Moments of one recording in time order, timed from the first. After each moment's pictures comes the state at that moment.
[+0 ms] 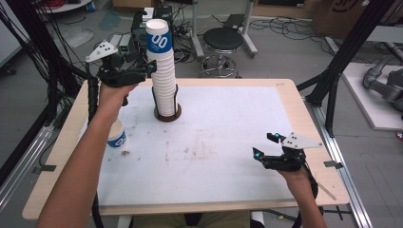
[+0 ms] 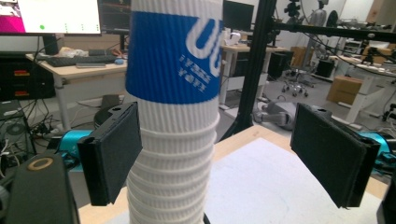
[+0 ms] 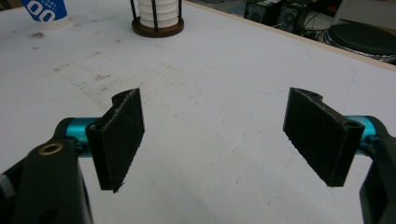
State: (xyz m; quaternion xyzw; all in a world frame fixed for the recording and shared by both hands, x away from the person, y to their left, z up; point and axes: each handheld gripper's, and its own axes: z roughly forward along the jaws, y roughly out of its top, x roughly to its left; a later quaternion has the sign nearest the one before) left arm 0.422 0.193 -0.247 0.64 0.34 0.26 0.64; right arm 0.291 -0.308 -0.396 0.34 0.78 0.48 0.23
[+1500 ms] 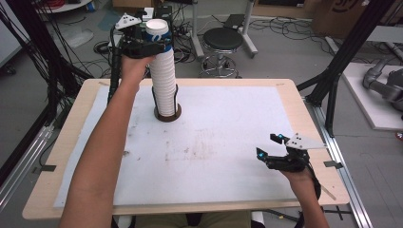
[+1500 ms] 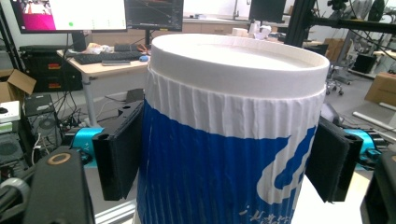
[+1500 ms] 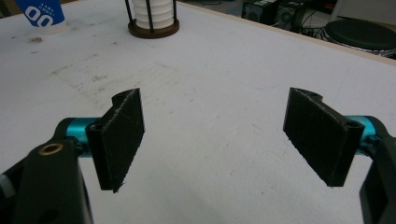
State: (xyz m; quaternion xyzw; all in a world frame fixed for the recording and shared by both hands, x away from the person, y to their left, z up) left arm 0.491 0.153 -0.217 0.64 0.37 0.29 0.60; right arm 0.290 -0.319 -0.398 0.35 0.77 0.49 0.22
